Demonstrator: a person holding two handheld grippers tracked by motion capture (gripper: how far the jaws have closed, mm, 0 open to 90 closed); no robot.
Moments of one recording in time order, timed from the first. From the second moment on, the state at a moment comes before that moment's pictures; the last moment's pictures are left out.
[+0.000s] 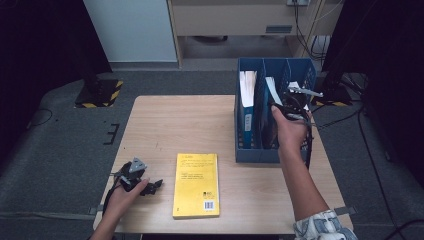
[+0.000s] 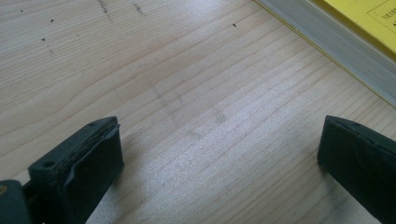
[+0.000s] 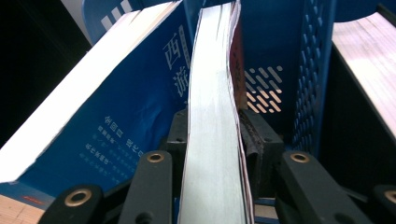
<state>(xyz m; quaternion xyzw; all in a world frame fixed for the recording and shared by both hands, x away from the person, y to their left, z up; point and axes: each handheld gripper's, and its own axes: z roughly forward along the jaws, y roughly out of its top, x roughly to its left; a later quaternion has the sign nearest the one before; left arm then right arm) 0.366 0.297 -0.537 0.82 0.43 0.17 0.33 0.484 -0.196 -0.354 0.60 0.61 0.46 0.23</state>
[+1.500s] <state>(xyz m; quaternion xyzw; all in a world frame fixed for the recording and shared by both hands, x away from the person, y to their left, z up) 0.367 0.297 -0.537 0.82 0.43 0.17 0.33 0.521 -0.207 -0.330 0.61 0.59 0.45 0.26</state>
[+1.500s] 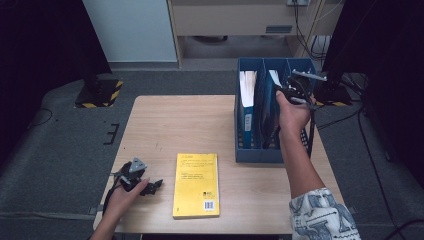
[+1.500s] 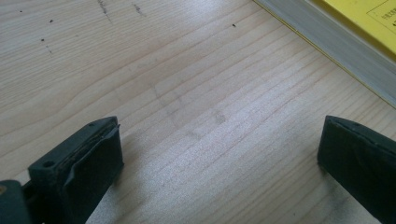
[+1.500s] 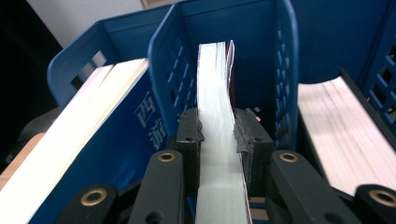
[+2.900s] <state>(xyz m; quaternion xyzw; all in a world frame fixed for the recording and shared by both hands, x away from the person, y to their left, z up) 0.367 0.297 -0.537 0.82 0.43 0.17 0.33 0.524 -0.192 -0.340 0.60 0.59 0.51 0.20</state>
